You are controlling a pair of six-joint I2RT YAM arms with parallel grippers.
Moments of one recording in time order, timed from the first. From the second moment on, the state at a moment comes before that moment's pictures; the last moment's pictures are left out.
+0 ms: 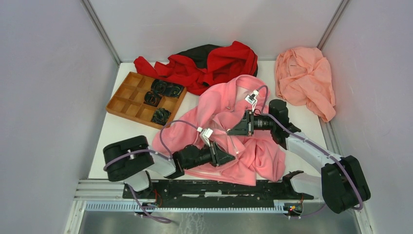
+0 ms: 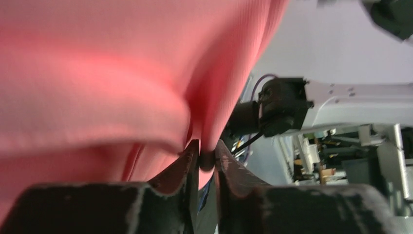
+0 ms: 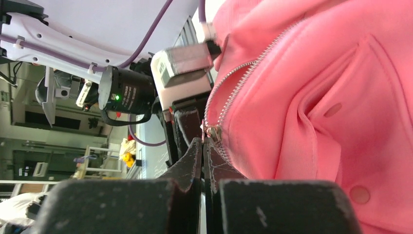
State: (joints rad) left arm -1.16 1.62 0.31 1.21 0.04 -1.04; right arm 0.37 1.19 0.55 0.28 -1.06 0.70
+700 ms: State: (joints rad) left arm -1.19 0.46 0.21 0.32 -0.25 -0.72; right arm 0.37 1.12 0.49 0.40 -1.06 0.61
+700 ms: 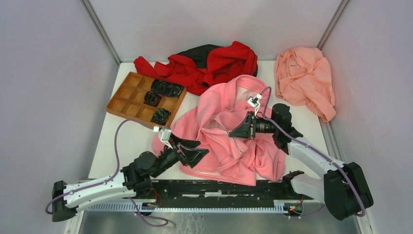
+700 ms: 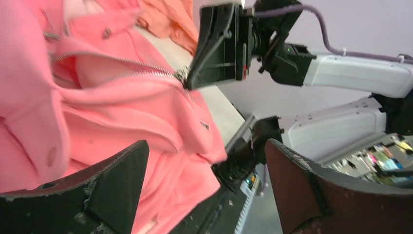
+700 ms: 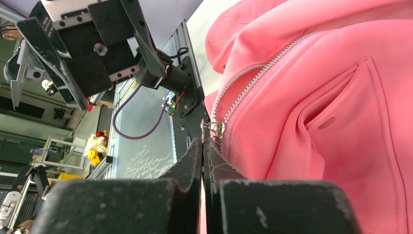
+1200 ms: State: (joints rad) left arm -1.19 0.63 0.41 0.10 -0.33 -0.33; right arm 0.36 1.11 0.48 0.39 -1.06 0.55
